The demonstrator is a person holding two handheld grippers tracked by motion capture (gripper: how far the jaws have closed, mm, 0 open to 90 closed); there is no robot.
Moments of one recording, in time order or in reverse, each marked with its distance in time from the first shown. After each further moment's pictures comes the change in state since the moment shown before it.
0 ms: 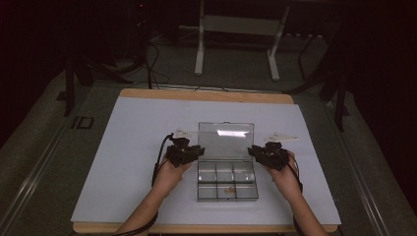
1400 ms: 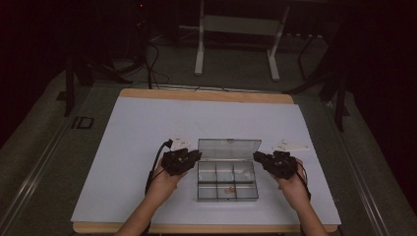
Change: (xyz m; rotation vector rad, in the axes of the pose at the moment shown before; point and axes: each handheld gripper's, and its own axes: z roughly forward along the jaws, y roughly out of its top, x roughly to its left) left arm -0.022 -0.013 -0.030 -0.042 0.039 0.140; right arm 0.009 -0.013 -0.033 -0.051 0.047 -0.046
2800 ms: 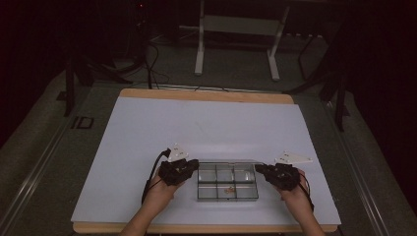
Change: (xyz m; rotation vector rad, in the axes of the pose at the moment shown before) left arm -0.010 -0.021 -0.010 0.012 -0.020 0.027; right arm 0.009 -0.027 -0.011 0.005 0.030 -0.013
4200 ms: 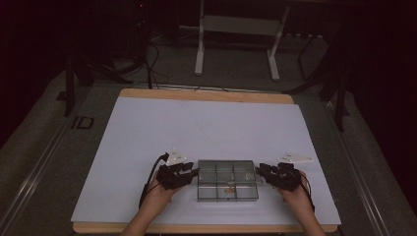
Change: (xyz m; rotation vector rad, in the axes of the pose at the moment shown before) left arm 0.005 -0.017 0.003 0.033 -0.007 -0.015; right arm -0.014 -0.014 0.006 0.037 0.016 0.092
